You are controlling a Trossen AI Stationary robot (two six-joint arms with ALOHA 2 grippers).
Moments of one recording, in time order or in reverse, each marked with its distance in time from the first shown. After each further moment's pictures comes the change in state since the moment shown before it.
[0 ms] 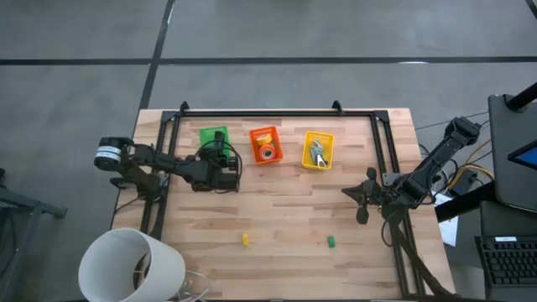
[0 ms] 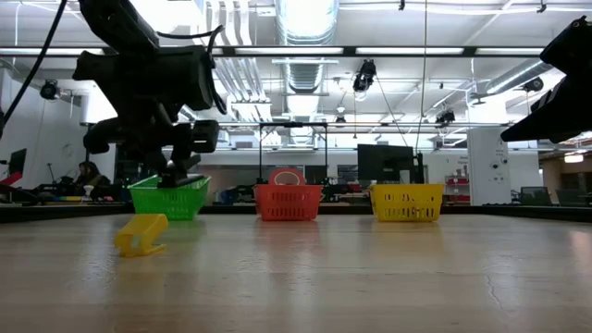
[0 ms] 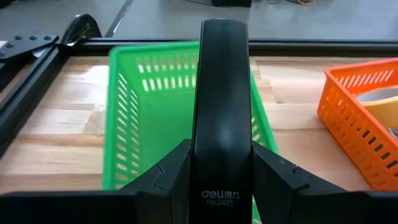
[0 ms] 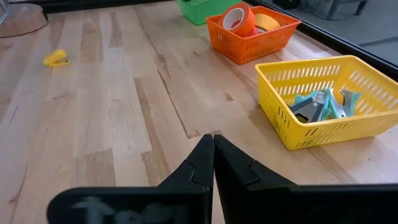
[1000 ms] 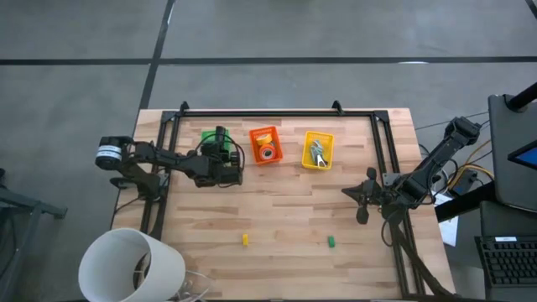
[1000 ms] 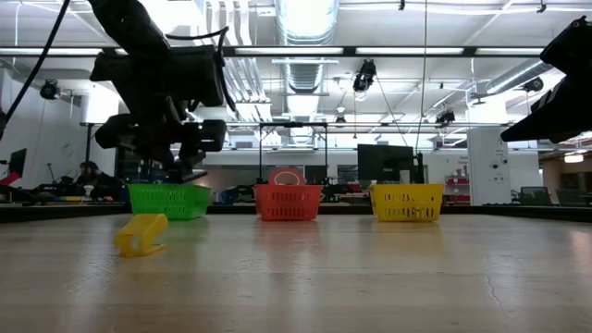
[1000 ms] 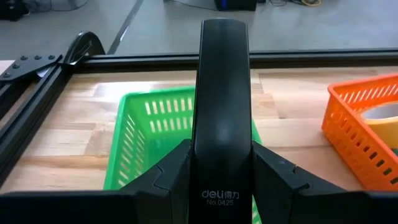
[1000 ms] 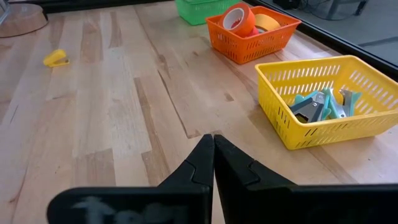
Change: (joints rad) left arm 0.060 0.004 0.035 0.026 -0.016 0.109; right arm 0.000 0.000 0.000 0.000 0.000 0.000
